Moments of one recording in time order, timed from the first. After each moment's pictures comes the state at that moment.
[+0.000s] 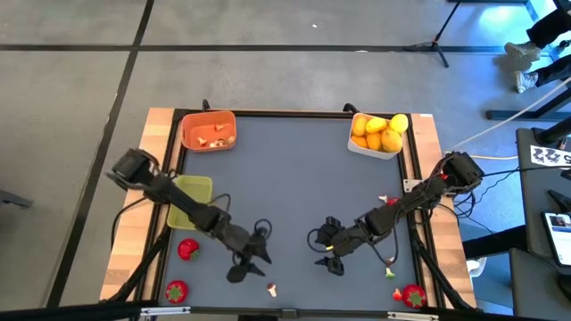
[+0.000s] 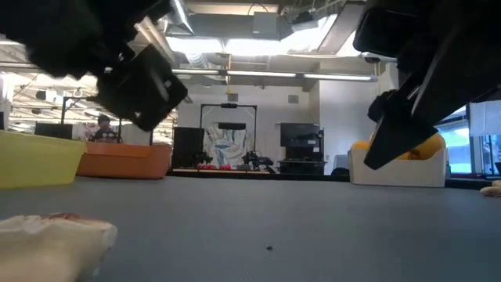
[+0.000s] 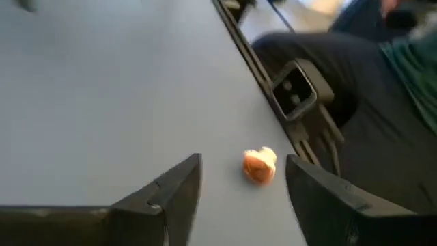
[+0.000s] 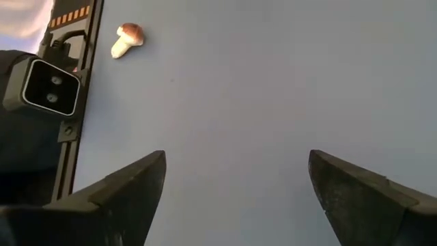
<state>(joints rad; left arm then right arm) -0.50 1.74 0.75 0.46 0.10 -0.38 0.53 1.67 0.83 0.05 0.10 0.65</state>
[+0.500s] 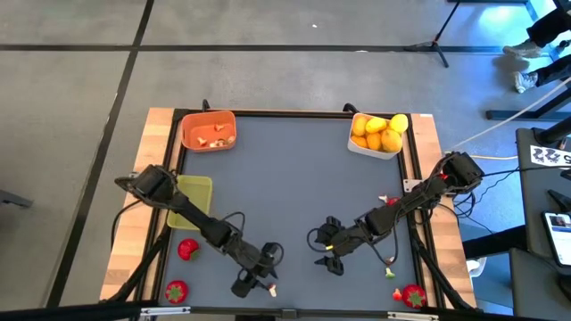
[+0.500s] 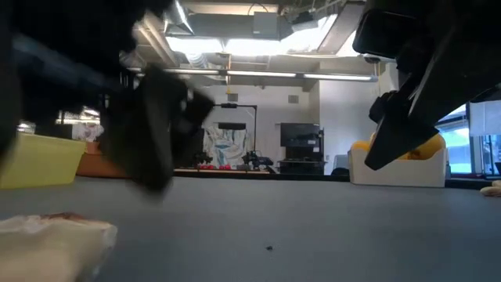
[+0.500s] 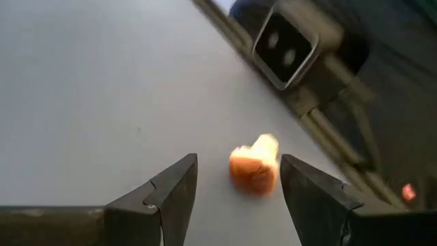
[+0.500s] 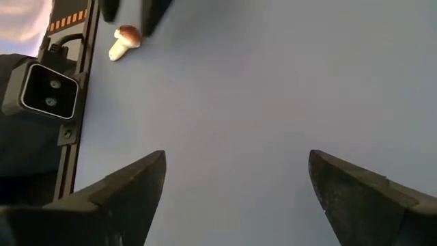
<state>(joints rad) -0.55 1.97 0.91 0.45 0.11 -0.15 0.53 1.67 0.83 0.05 0.11 0.67</state>
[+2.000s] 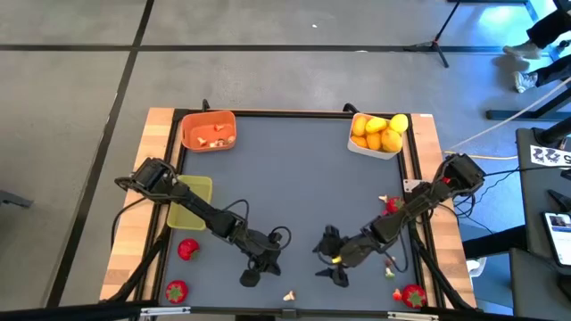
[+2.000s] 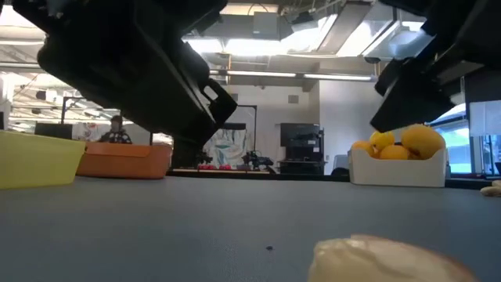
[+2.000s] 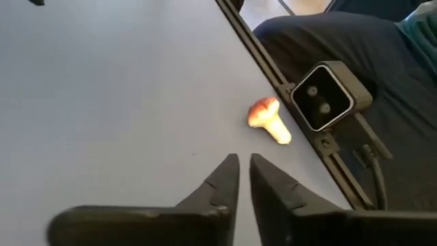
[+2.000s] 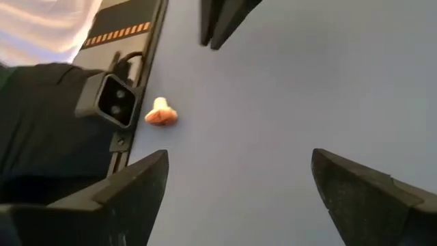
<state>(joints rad) -0.45 1.92 0.93 0.41 0.17 -0.26 0.62 1.67 0.83 0.19 0.18 0.60</state>
